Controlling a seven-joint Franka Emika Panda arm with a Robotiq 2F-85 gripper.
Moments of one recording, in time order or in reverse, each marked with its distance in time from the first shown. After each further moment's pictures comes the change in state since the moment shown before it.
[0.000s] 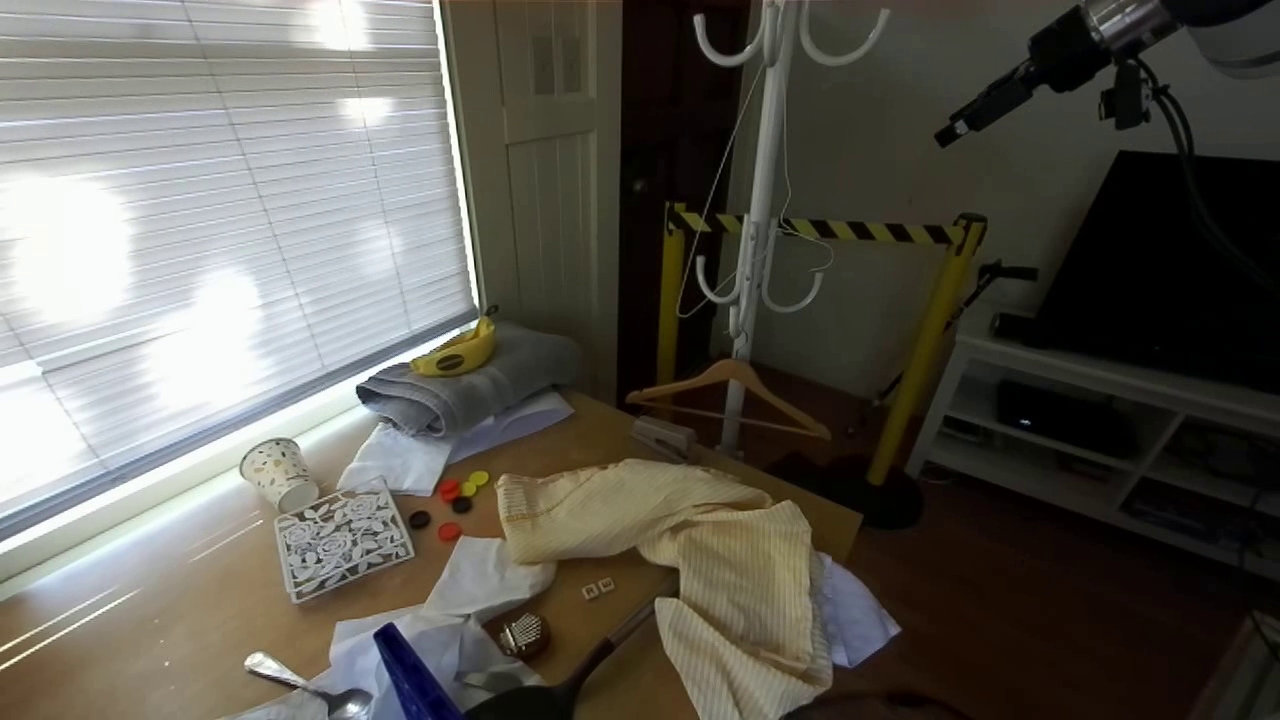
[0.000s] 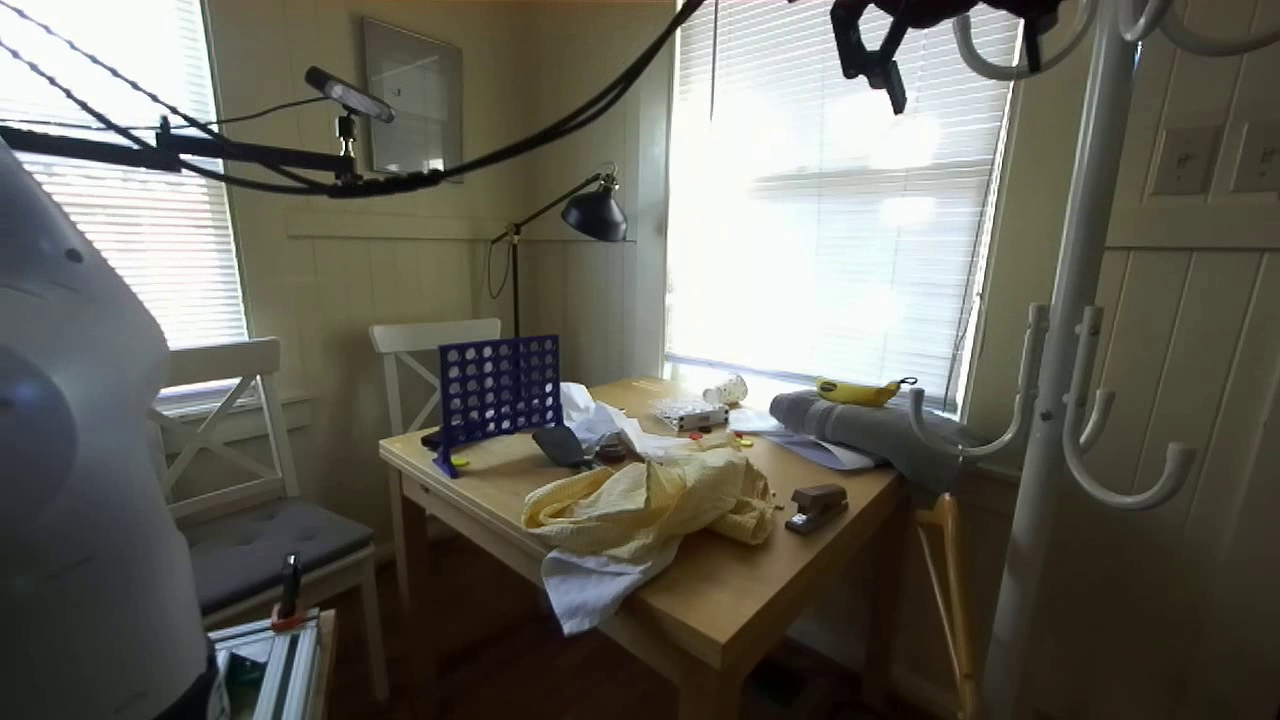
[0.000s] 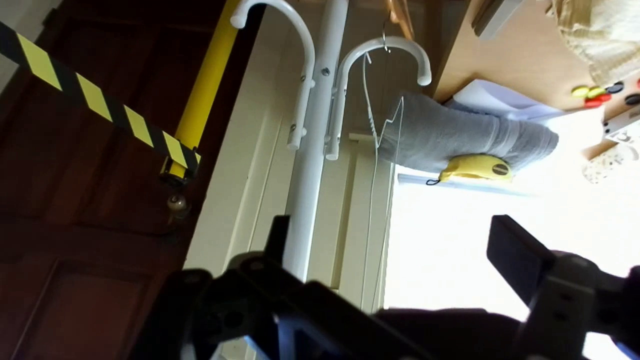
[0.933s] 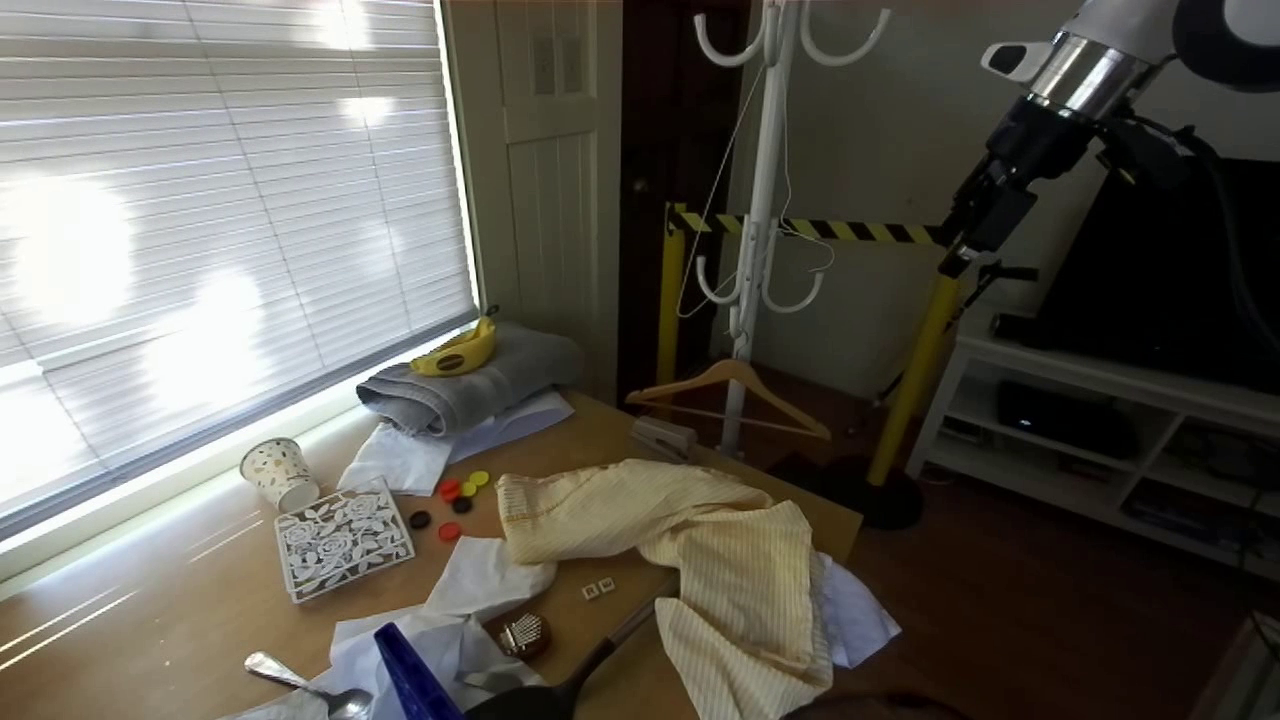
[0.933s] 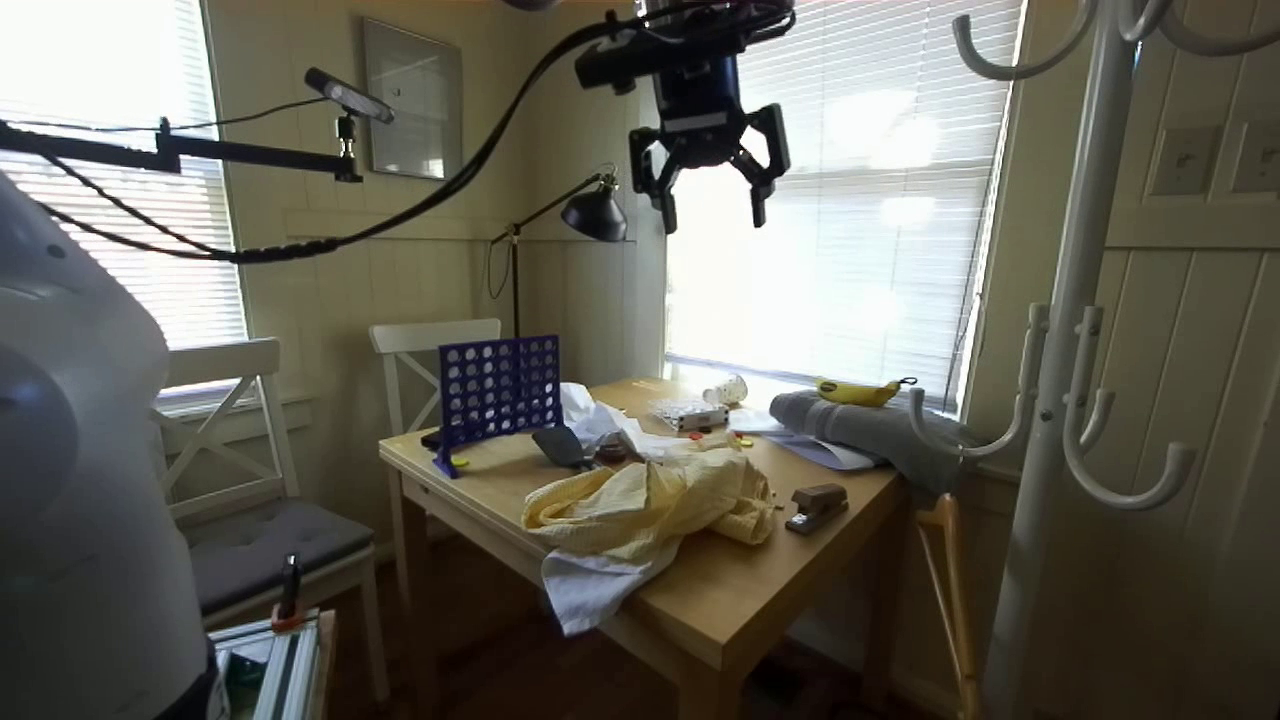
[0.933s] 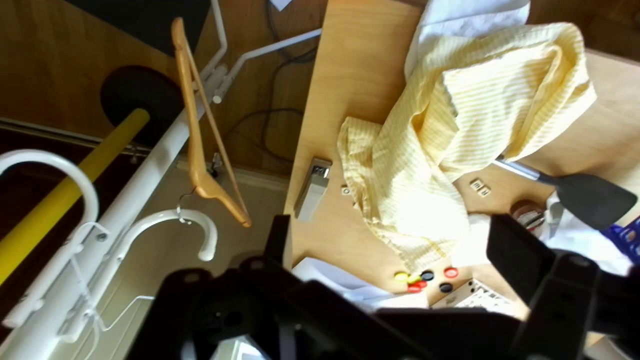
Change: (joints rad) arm -0.002 -0.113 0.282 -0.146 -0.205 -0.406 0.248
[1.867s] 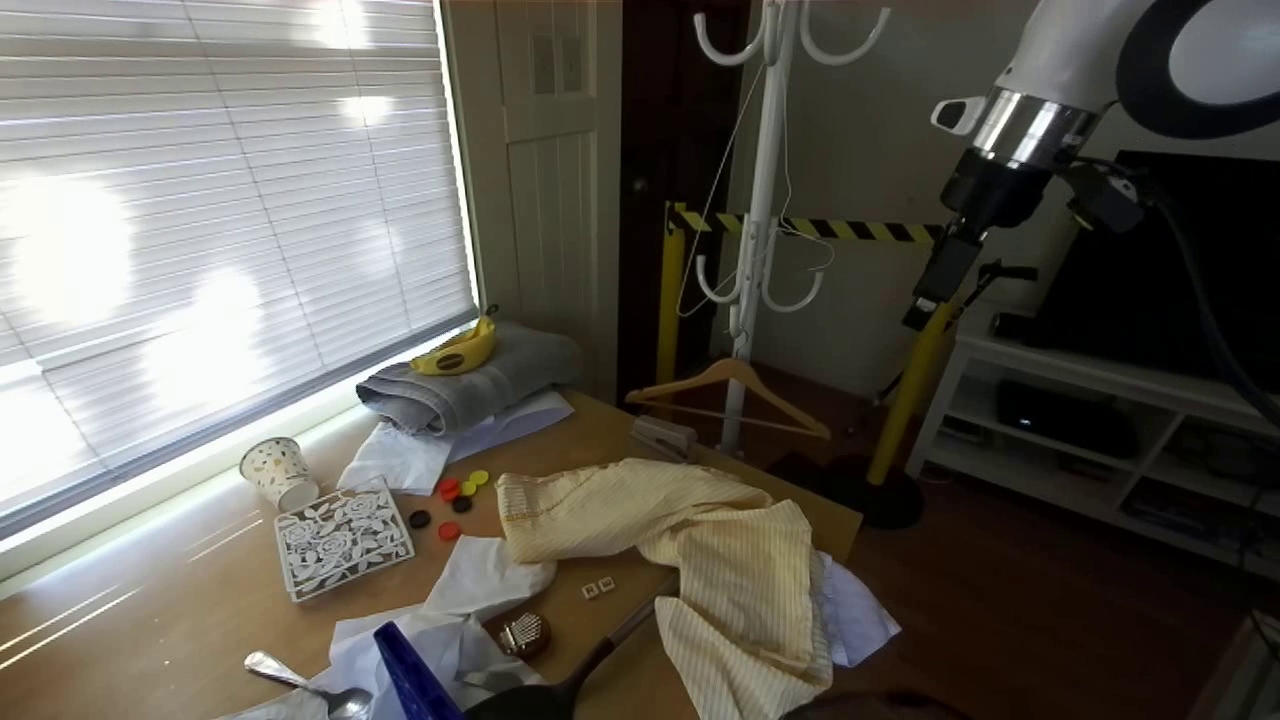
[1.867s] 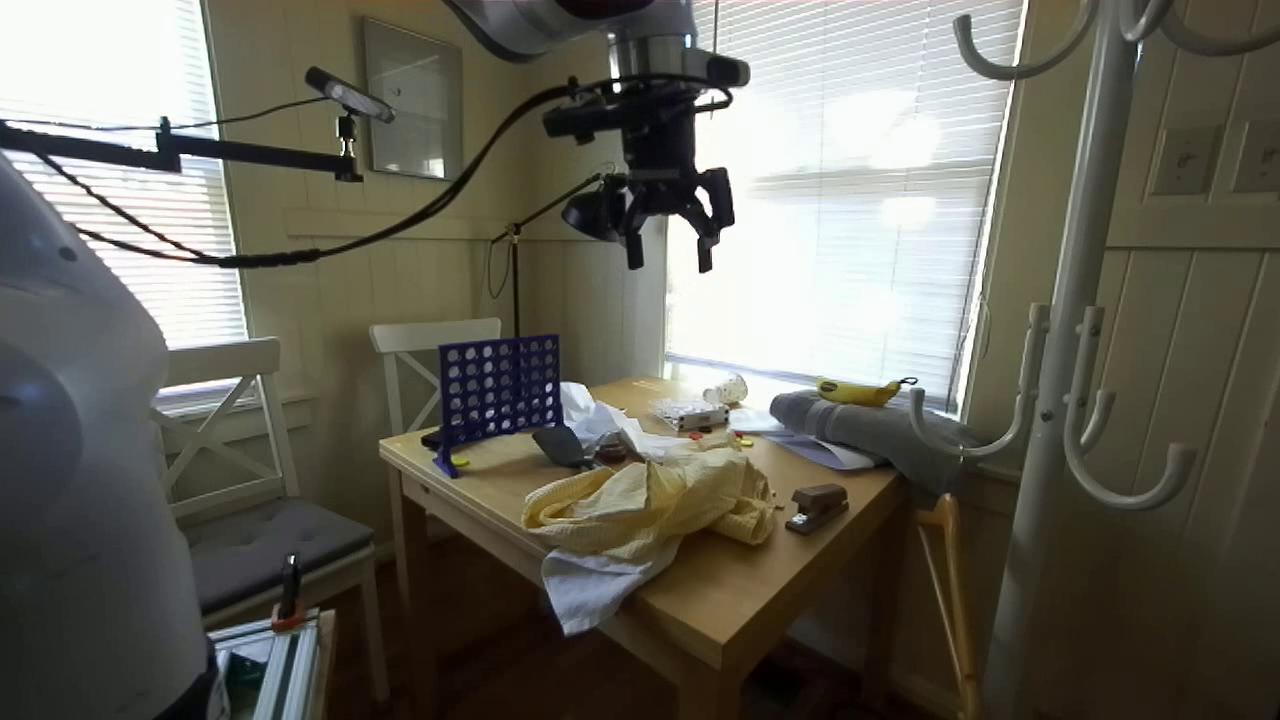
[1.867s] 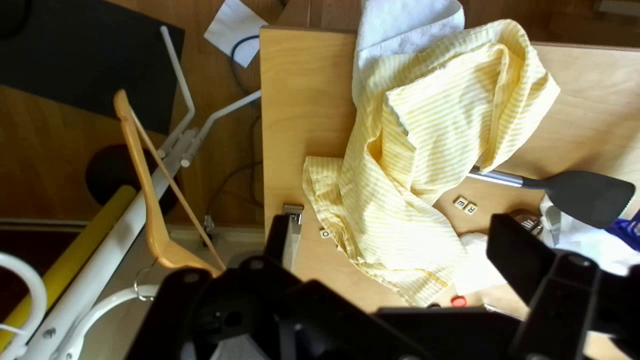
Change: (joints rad) arm 0.012 0.067 0.113 -0.004 0.009 -0.049 0.281
